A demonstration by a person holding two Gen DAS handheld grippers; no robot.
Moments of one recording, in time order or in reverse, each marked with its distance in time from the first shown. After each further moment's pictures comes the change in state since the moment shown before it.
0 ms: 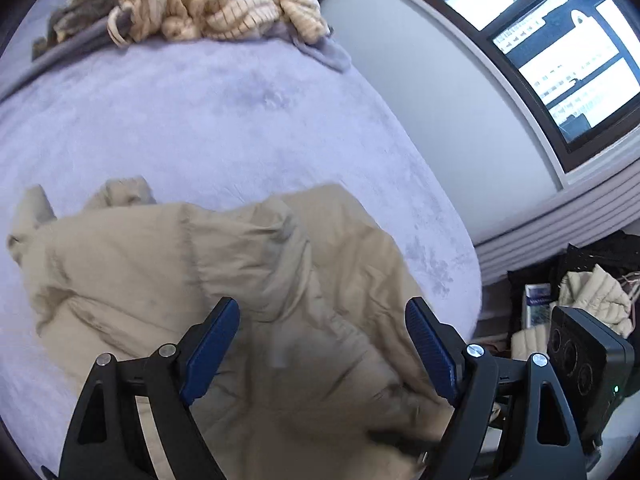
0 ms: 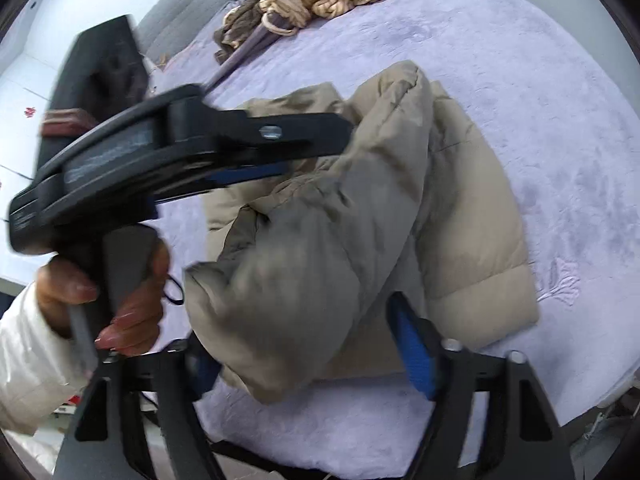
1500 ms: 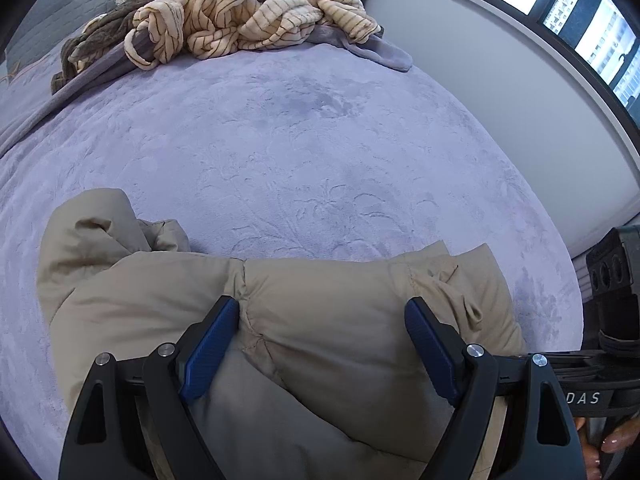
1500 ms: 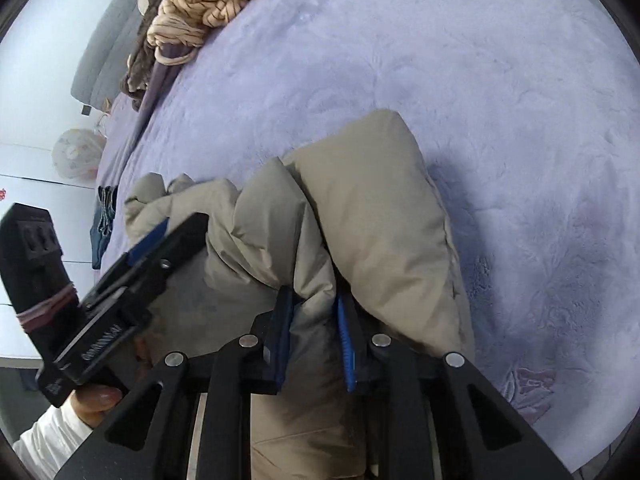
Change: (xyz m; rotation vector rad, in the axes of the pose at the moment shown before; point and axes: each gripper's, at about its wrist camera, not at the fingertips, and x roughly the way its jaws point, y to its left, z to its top) left arm 0.114 -0.002 0.022 0.053 -0.046 0.269; right arm 0.083 -0.128 0.102 0.244 0.104 0.083
